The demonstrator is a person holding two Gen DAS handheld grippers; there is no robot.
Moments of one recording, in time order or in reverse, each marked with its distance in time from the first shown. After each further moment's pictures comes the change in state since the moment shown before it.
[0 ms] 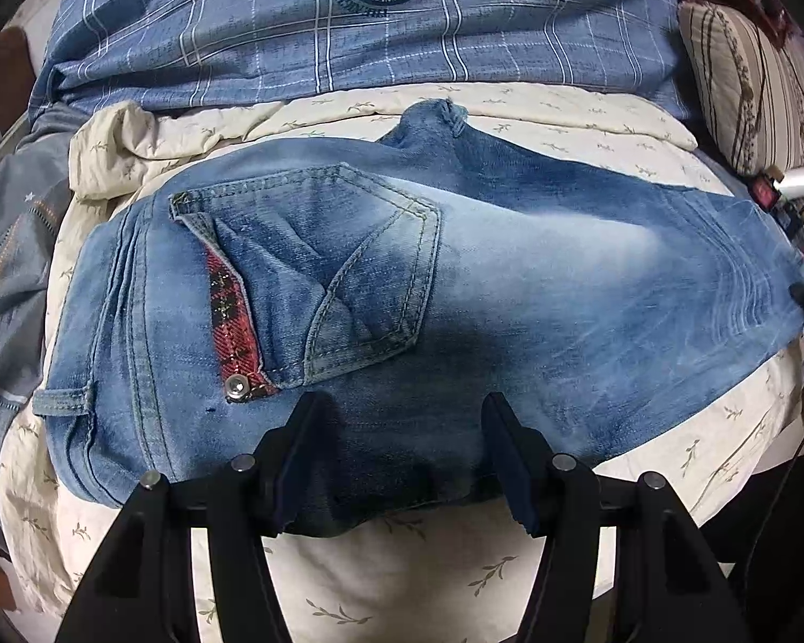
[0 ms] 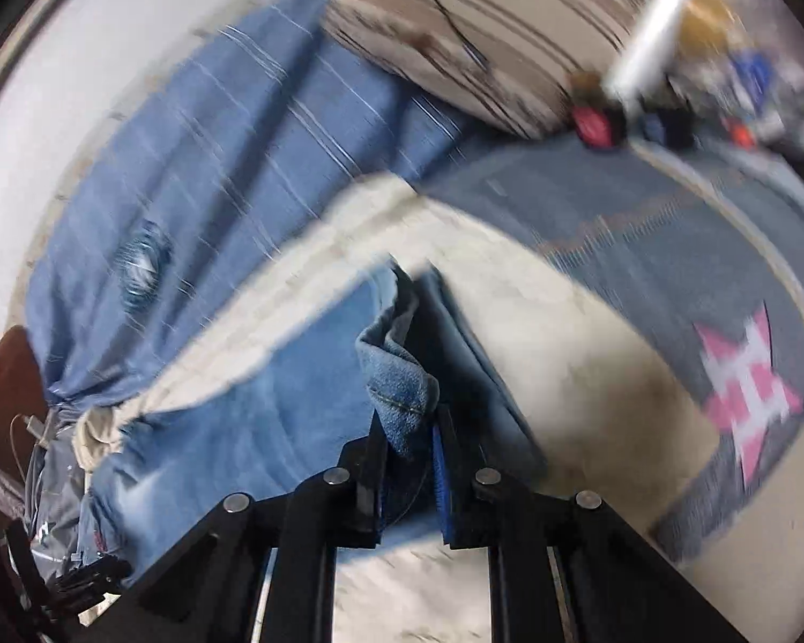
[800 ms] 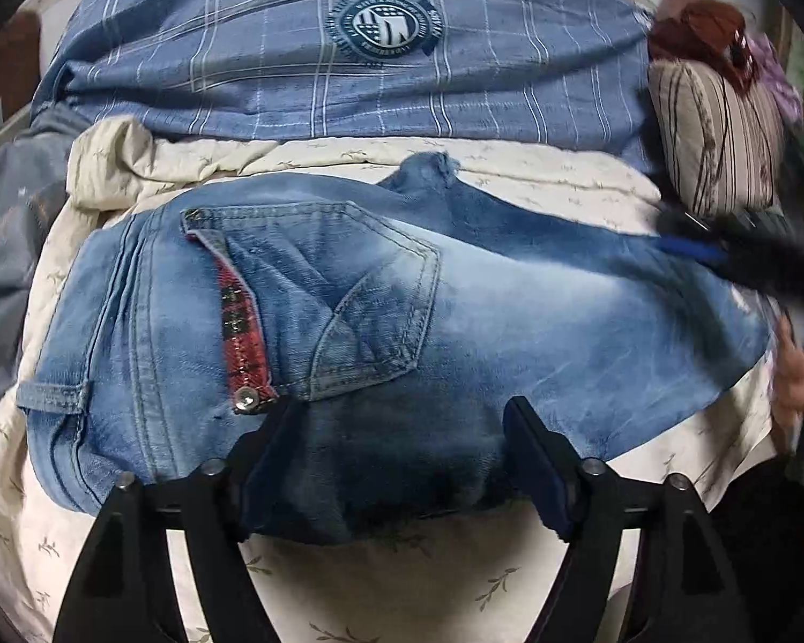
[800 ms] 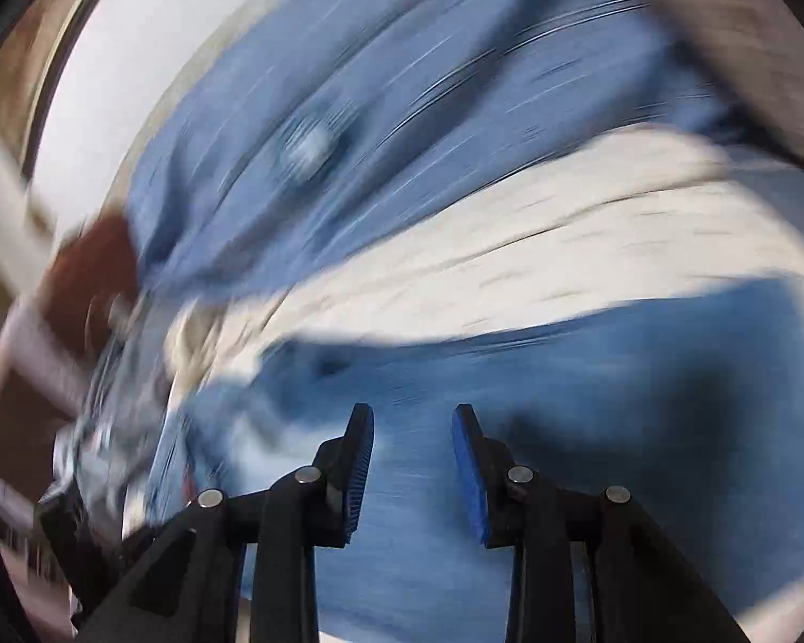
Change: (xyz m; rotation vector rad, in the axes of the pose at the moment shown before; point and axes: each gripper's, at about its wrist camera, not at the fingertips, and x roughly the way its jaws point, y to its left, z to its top) left arm -0.010 0.021 -0.016 -0.014 -0.172 -0.122; right arm 0.066 0.218 -0.027 -0.363 0.186 0.359
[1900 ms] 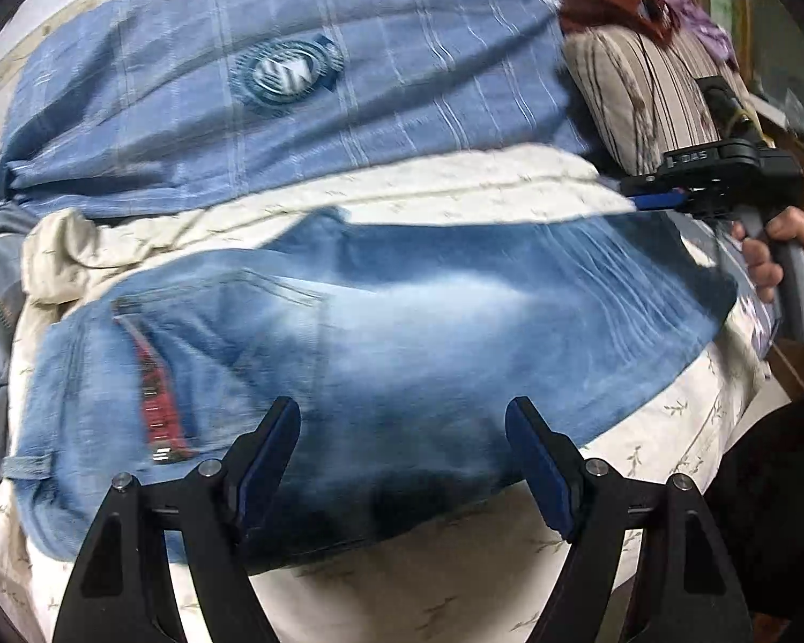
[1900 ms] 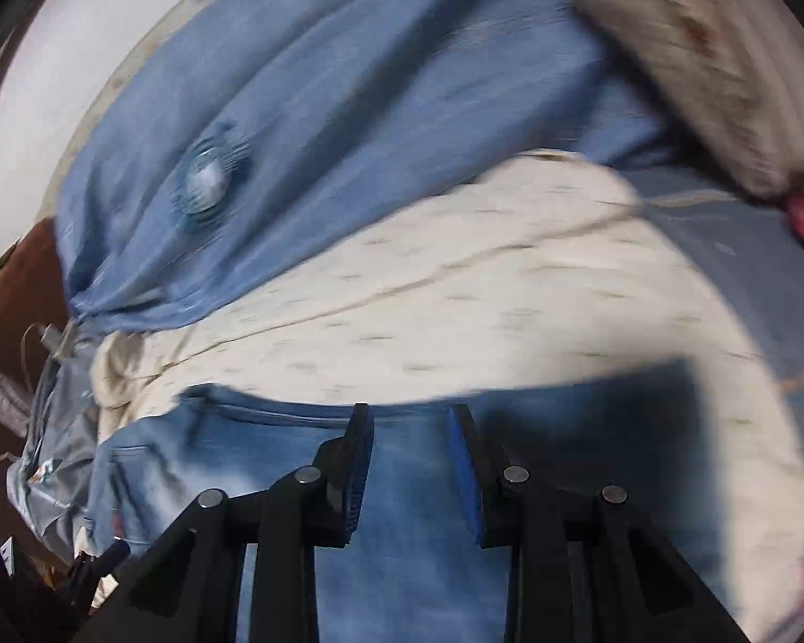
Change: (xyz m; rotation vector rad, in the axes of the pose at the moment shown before) left arm -0.006 -0.058 0.002 0.195 -0.069 -0.053; right arm -0.069 -0.109 0.039 0.141 -0.047 -0.279
